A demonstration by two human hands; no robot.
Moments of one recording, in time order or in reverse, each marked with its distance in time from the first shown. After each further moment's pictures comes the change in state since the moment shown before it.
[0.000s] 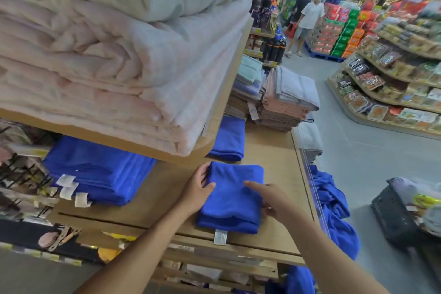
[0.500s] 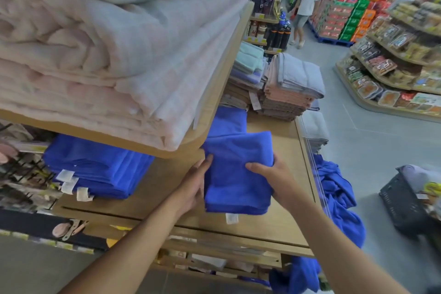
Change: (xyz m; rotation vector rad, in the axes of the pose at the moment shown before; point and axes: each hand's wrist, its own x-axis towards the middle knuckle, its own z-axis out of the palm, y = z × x) left_hand -0.013 0.038 -0.003 -0.447 -0.209 -0.253; right_hand -0.020 -0.029 -0.008 0.290 -0.174 -0.438
